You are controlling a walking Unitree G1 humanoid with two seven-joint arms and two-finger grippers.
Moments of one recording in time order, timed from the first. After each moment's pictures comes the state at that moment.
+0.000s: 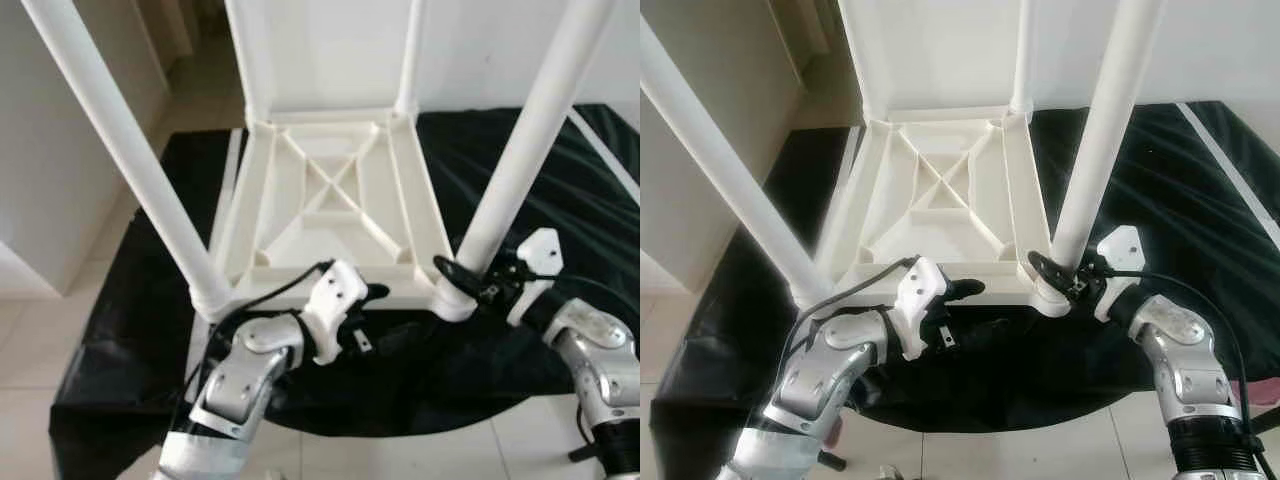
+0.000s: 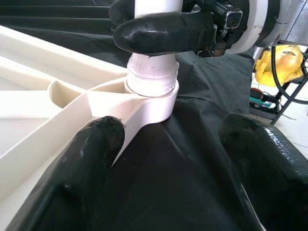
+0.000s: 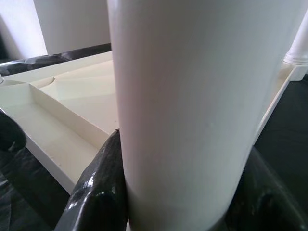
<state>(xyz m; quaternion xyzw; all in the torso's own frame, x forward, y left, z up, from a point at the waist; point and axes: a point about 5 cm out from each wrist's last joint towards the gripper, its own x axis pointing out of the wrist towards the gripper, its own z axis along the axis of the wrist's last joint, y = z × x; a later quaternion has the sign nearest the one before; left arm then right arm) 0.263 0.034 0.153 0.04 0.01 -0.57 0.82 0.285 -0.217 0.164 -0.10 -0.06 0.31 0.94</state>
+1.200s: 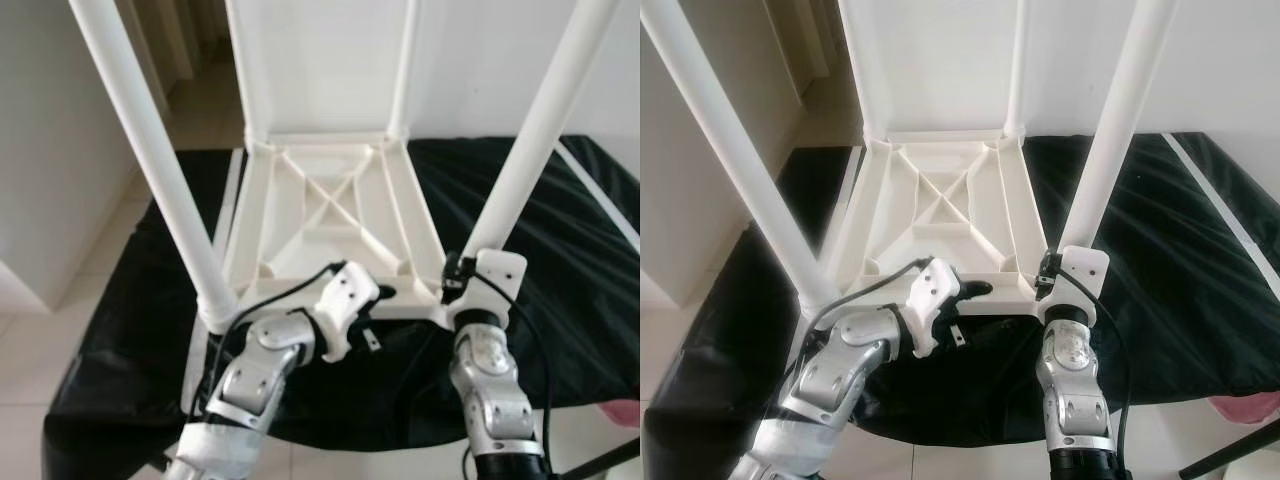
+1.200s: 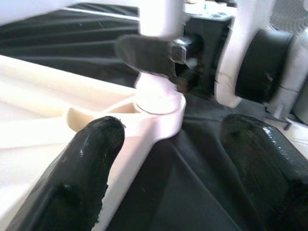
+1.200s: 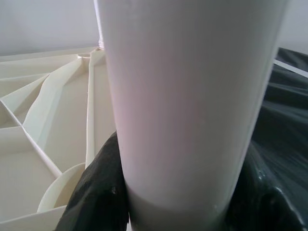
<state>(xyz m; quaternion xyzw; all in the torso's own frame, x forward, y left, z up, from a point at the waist) 0.276 0.023 0.152 0.06 -0.01 -0.56 0.83 0.282 -0.162 0.135 0.02 -0.02 -0.15 0.99</state>
